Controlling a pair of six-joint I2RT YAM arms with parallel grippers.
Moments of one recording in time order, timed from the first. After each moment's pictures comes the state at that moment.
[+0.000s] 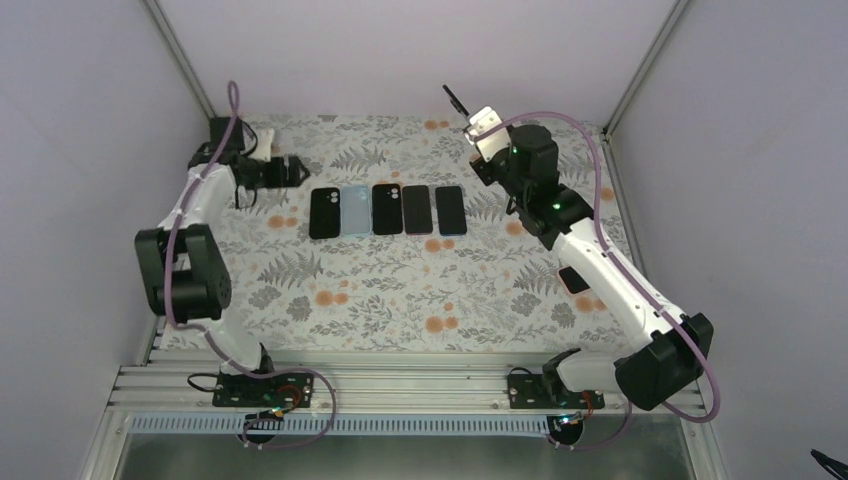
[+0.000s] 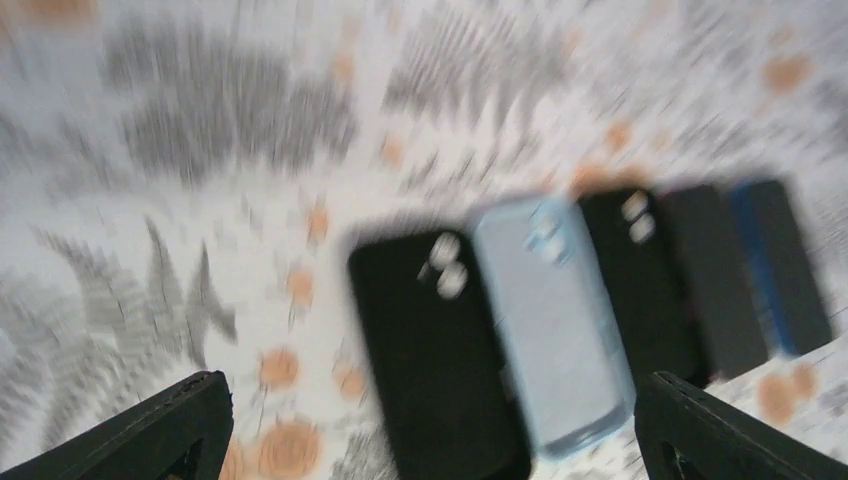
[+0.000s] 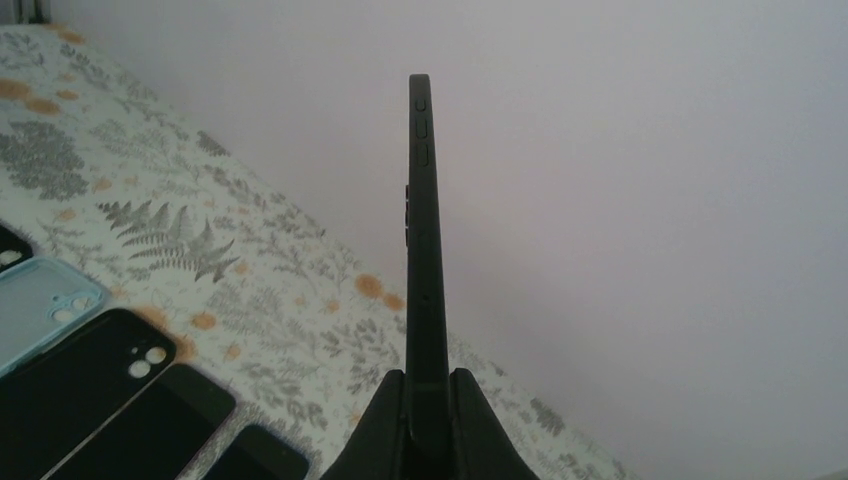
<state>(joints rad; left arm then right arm) 0.13 1.78 1.36 -0.63 0.46 0.04 0.50 1.30 1.25 -0.20 0.17 -0.46</state>
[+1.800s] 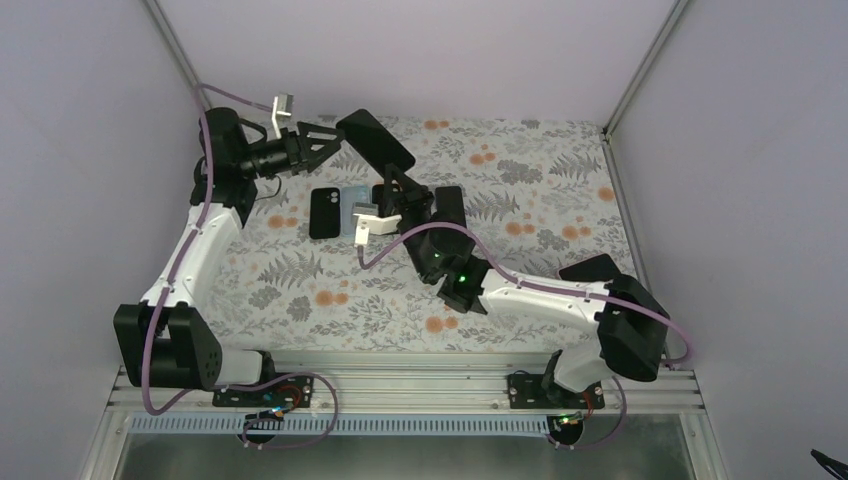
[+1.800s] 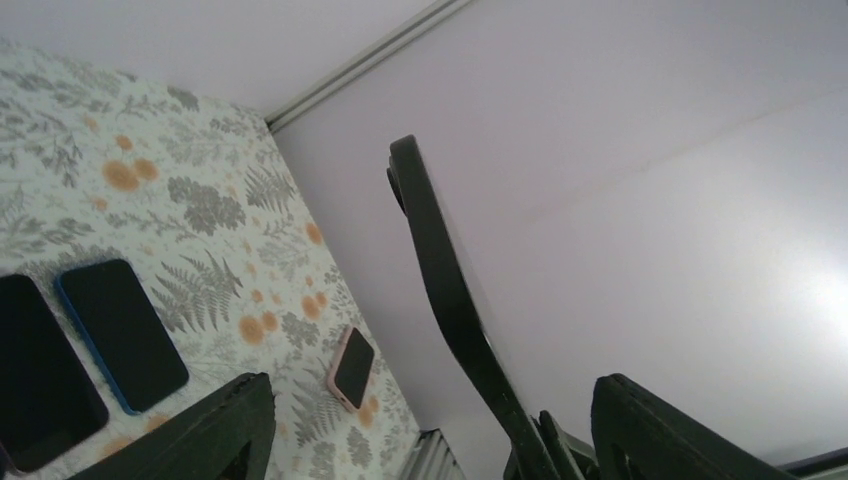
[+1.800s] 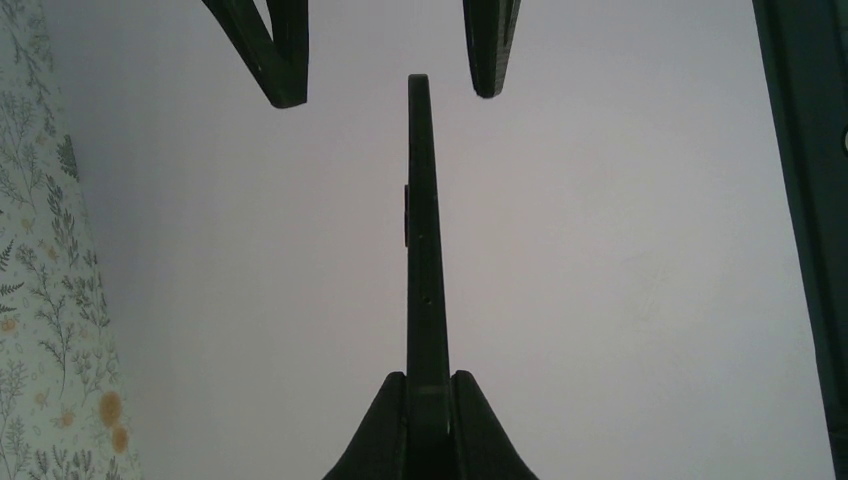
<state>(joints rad) -0.03 1.35 1.17 0.09 1.14 -0.94 1.10 1.47 0.98 0.75 0.66 -1.57</state>
